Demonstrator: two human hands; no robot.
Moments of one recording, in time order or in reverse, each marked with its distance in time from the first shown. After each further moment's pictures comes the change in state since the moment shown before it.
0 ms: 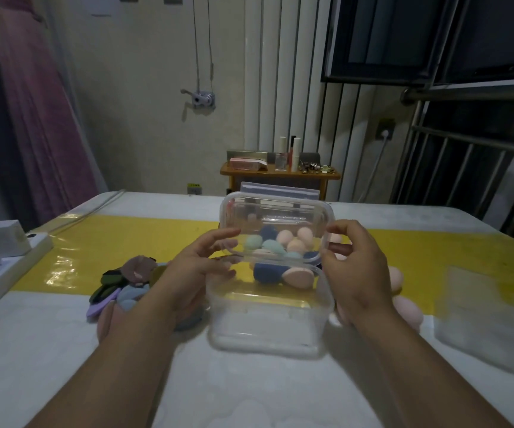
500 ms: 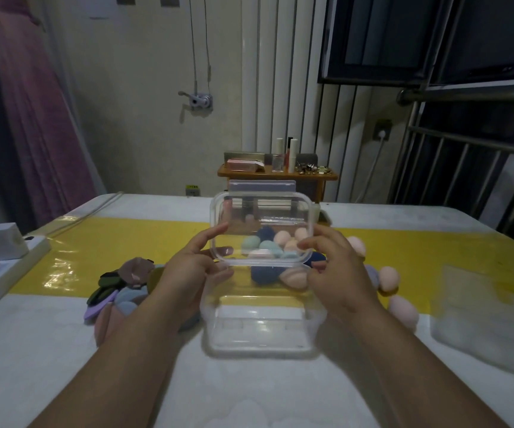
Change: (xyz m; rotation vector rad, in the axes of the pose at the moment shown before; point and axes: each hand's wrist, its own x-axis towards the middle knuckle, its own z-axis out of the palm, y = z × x) left_hand -0.001 0.003 0.011 -0.034 0.178 -0.068; right_hand -0.002 -0.001 0.002 -0.045 -0.318 -0.021
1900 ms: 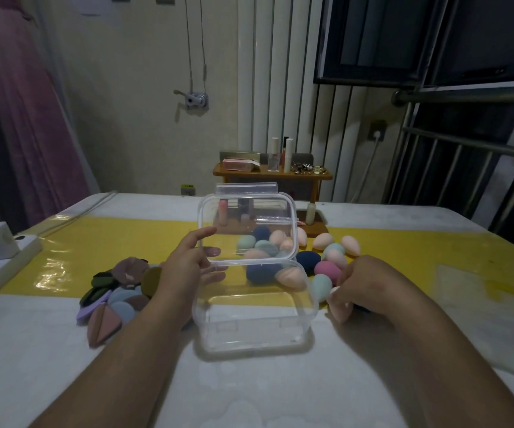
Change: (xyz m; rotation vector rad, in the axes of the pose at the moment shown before) left_hand 0.016 -0.009 0.003 0.071 0.168 0.095; right_hand 0.007 -0.009 -0.054 -0.541 -0.390 0.623
